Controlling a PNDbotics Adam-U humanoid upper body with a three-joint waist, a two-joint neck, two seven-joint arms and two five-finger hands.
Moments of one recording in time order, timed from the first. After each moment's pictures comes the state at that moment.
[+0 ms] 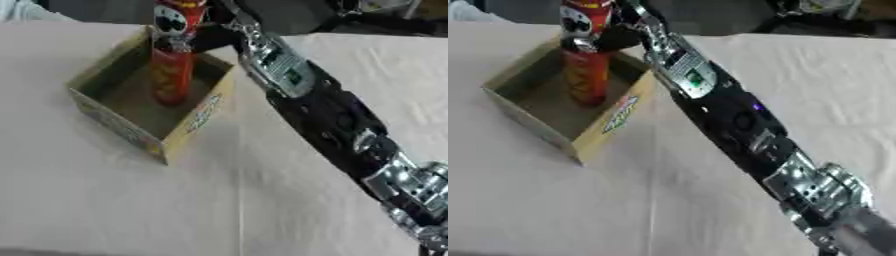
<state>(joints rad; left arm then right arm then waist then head) -0.31 0.41 0.23 -1.90 0.32 0.16 0.33 -1.03 -0.33 0.38 -1.19 -0.18 0.22 -0.09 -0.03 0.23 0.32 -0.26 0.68</state>
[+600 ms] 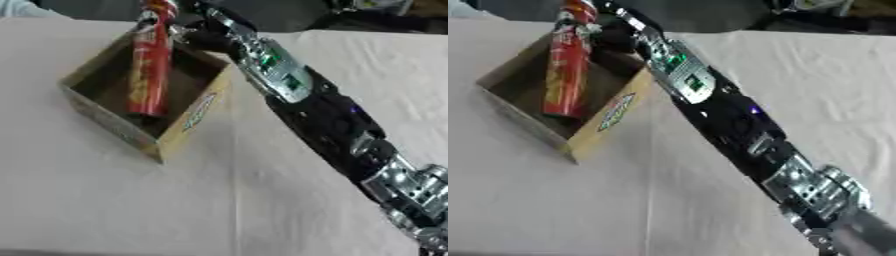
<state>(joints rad) -0.31 0.41 0.23 -1.90 0.32 0.16 0.34 -0.99 -0.33 0.37 -1.20 -0.16 0.26 0.01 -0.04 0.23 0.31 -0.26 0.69</state>
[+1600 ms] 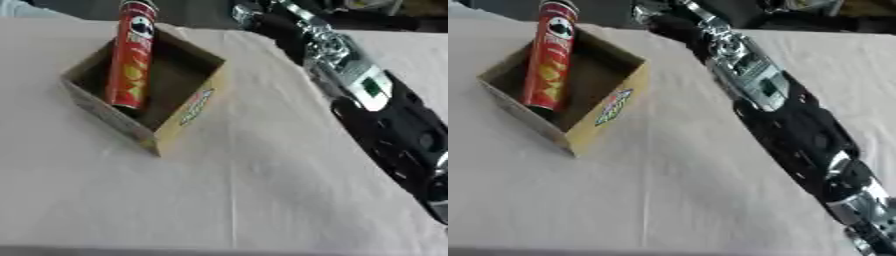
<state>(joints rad) -0.28 0.42 0.23 -1.90 0.31 0.16 0.33 -0.73 -0.54 0.31 -1.65 -0.40 0.36 -0.06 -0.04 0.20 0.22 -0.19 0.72</state>
